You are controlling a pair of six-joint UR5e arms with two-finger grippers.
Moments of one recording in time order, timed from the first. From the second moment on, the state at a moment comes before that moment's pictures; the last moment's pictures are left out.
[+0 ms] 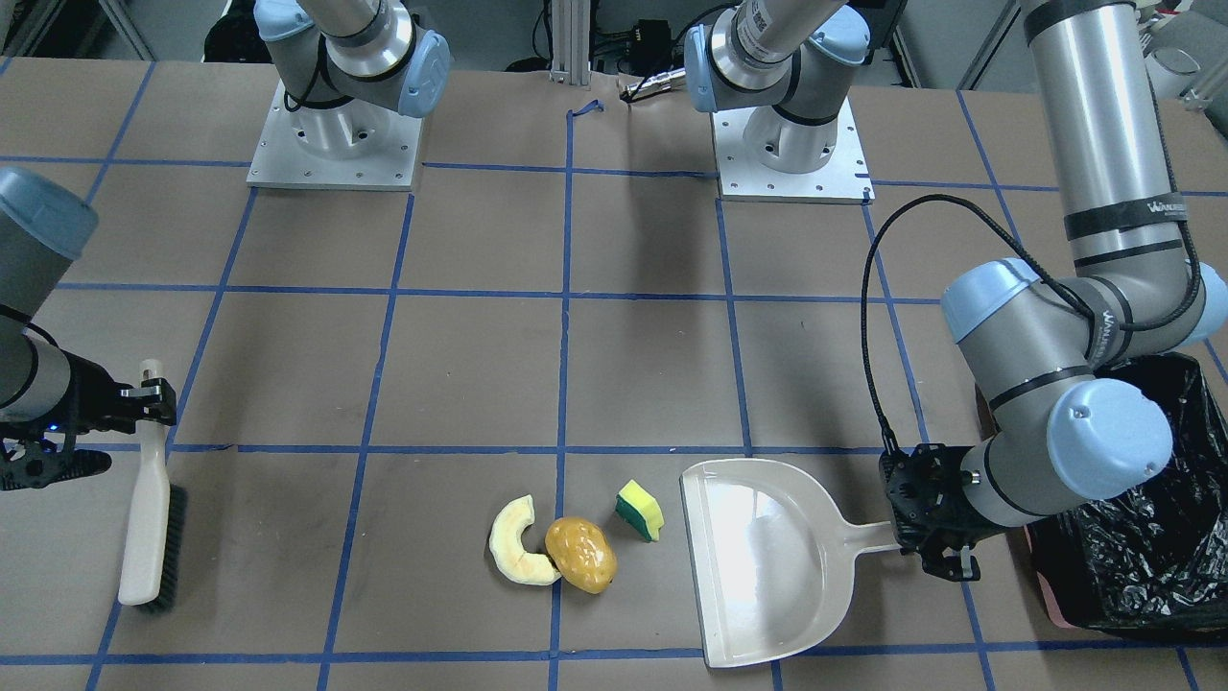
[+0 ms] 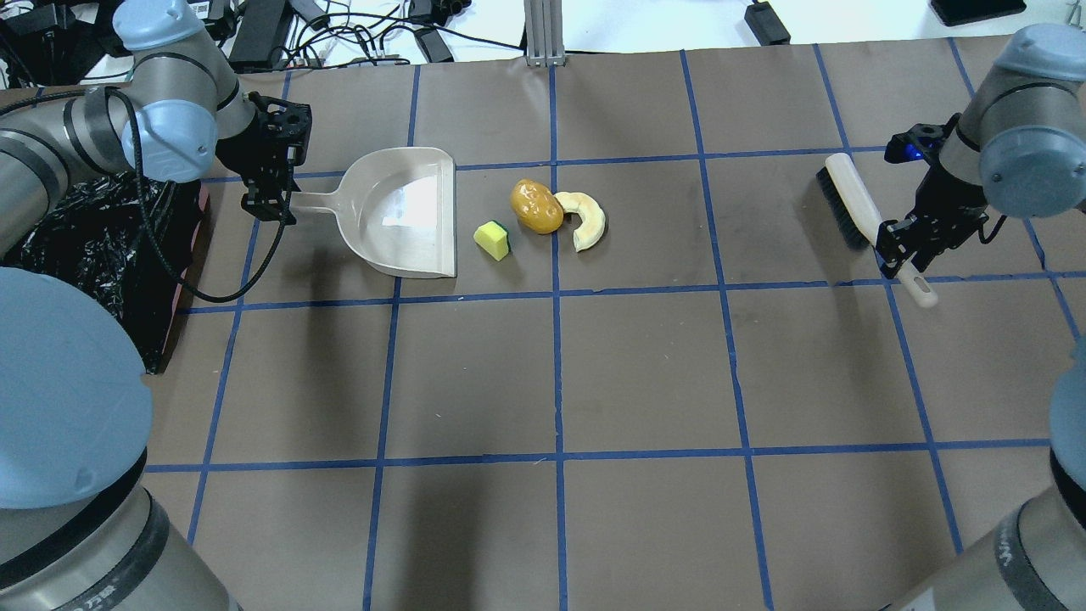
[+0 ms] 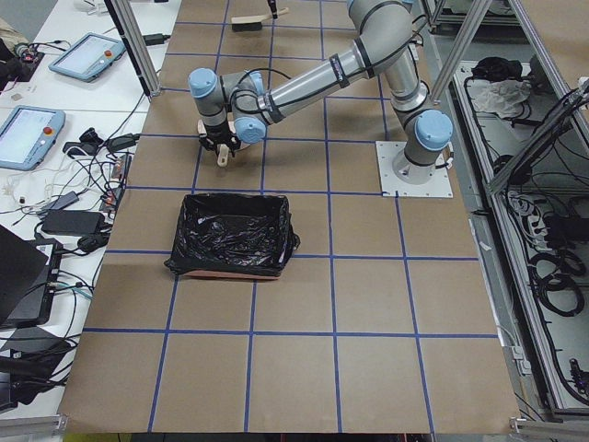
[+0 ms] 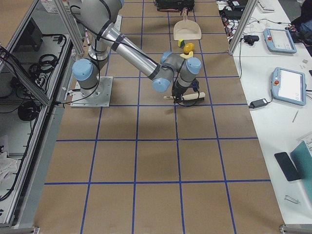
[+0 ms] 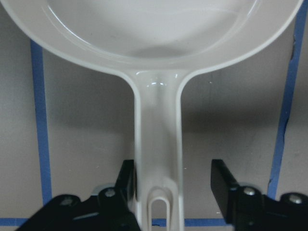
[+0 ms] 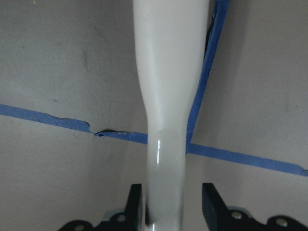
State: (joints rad) left arm -1.36 -2.13 -1.48 -1.16 1.57 1.76; right arm 1.17 -1.16 1.73 -1.94 -1.63 -0.61
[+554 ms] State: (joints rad) left arm -1.36 -2.12 -1.48 -1.15 1.57 1.78; right arm 1.17 -1.17 1.73 -1.94 -1.64 -0.61
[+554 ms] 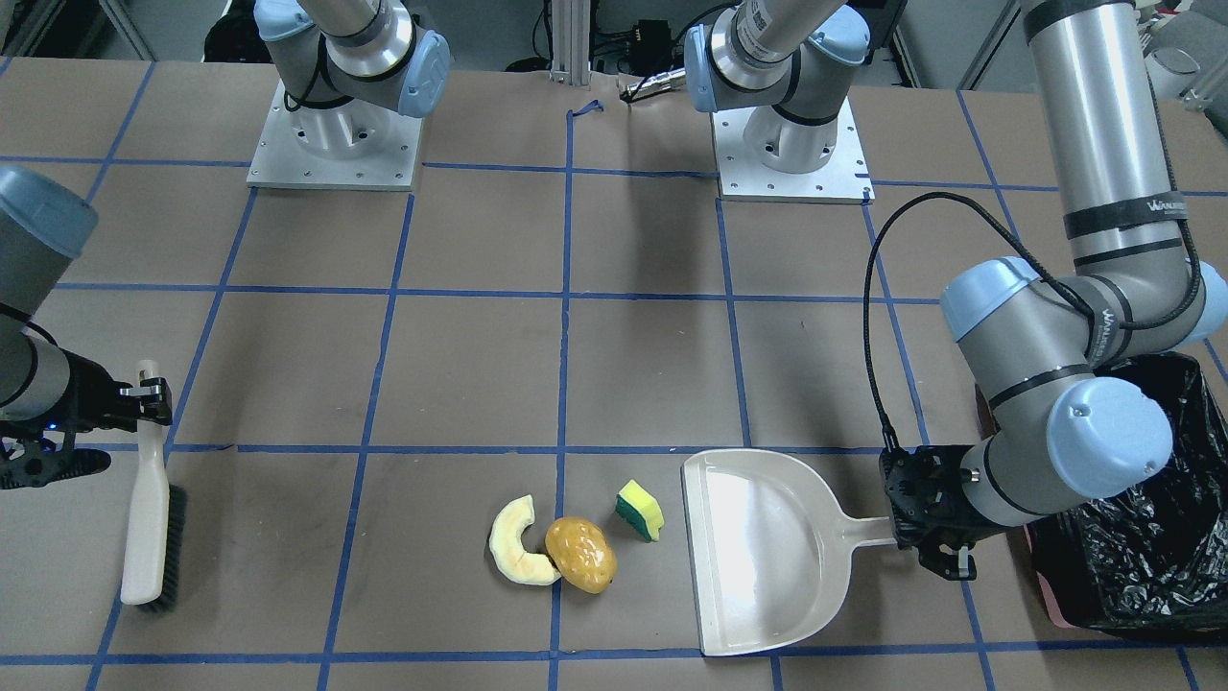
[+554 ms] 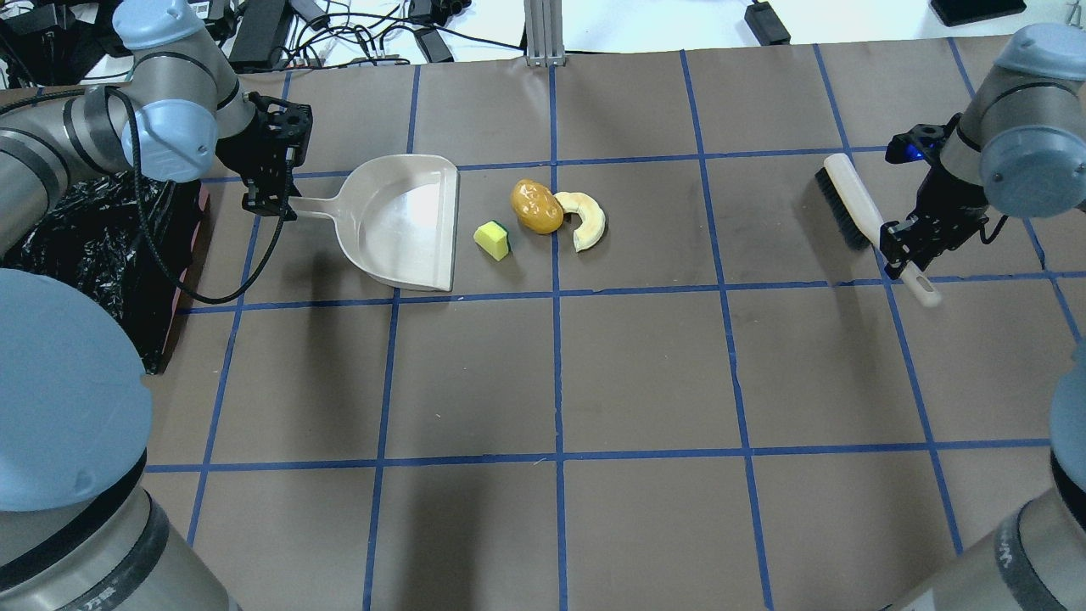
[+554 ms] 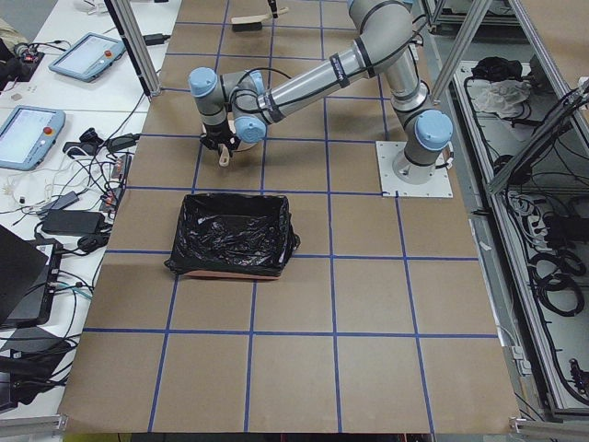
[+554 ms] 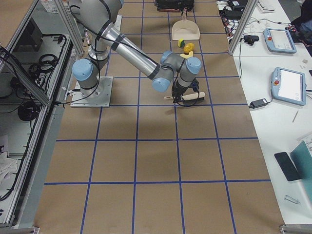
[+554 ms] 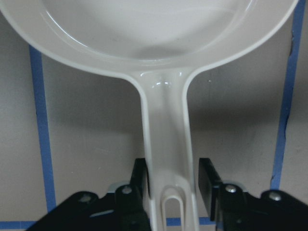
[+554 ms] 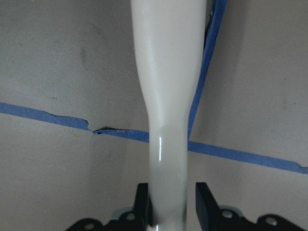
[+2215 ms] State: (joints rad) left arm -1.39 -2.13 -1.47 -1.15 1.58 1.82; right arm 1.28 -1.22 1.72 -1.92 -1.53 -0.35
